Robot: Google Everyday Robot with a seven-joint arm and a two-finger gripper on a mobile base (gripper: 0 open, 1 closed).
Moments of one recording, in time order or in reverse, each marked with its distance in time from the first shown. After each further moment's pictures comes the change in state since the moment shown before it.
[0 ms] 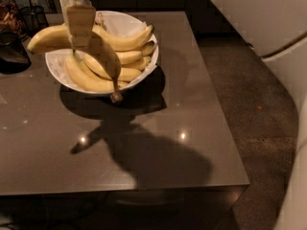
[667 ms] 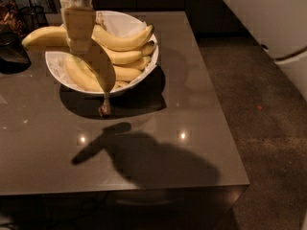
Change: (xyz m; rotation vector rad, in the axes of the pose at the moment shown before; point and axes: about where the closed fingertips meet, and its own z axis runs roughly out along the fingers) arm -0.004 0.022 -0.010 -0.042 -0.009 0.078
